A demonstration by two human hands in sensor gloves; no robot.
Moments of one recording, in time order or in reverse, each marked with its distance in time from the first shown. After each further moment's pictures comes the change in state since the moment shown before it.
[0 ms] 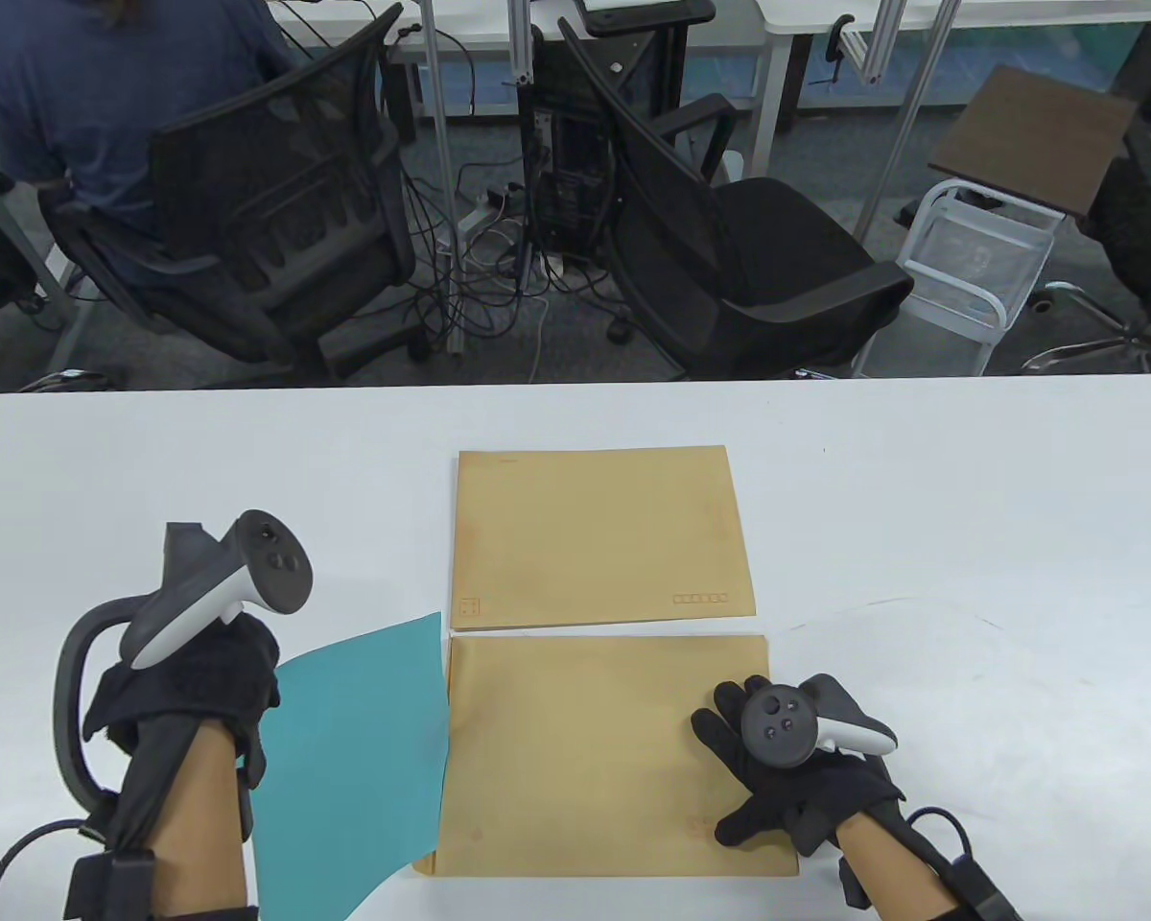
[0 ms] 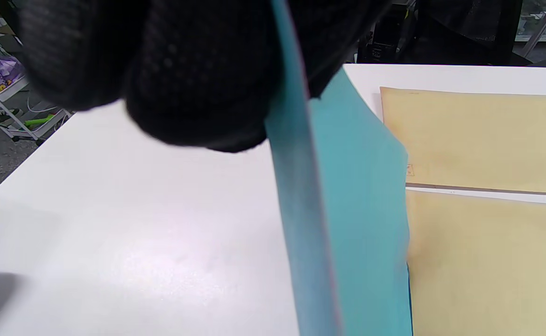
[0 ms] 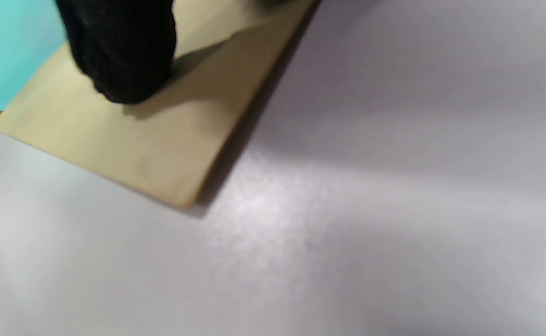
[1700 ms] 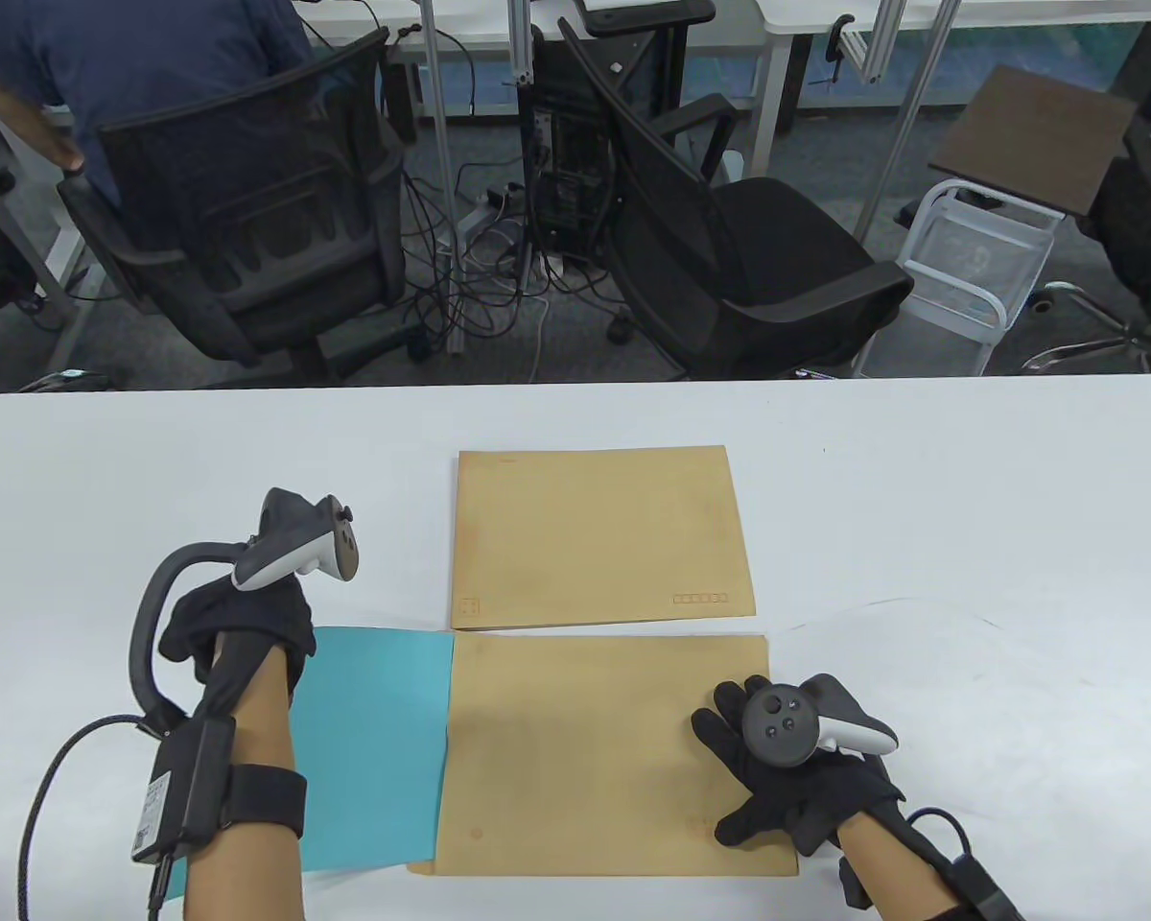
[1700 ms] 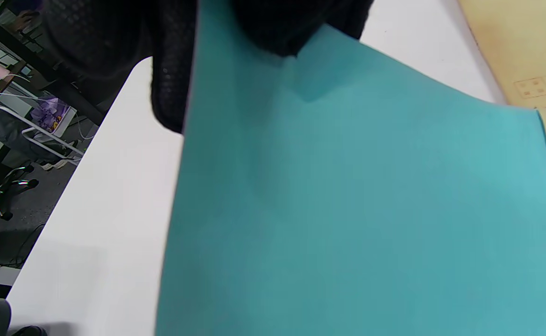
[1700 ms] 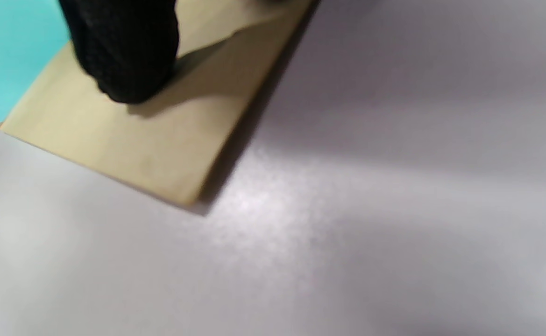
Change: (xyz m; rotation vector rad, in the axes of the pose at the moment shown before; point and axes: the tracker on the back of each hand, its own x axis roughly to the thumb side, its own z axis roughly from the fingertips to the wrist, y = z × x) left_hand 0.020 -0.026 -0.111 -0.107 0.135 -0.285; right_hand -0.001 0.001 0.000 0.005 -0.011 -0.016
